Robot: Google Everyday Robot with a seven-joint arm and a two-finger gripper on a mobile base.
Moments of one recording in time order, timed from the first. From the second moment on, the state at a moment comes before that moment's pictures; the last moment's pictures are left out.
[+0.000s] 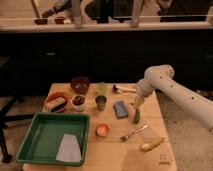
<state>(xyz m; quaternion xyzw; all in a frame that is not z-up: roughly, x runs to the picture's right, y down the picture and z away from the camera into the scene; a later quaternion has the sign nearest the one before) 0.180 0.051 0.847 -0.23 -0.13 0.06 0.96</state>
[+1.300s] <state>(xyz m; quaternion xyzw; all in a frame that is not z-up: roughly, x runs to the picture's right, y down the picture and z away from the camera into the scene) 0.183 0.014 0.946 -0.21 -0.07 0.07 0.97</state>
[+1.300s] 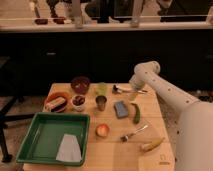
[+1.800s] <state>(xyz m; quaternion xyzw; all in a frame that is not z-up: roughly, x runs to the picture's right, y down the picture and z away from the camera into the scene) 0.196 0.009 0.963 -0.22 -0.07 0.08 0.97</state>
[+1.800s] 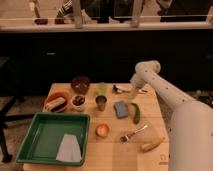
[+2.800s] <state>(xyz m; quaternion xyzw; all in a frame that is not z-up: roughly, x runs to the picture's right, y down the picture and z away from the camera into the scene) 0.192 0.020 1.007 -0.28 -0.07 0.07 0.95</state>
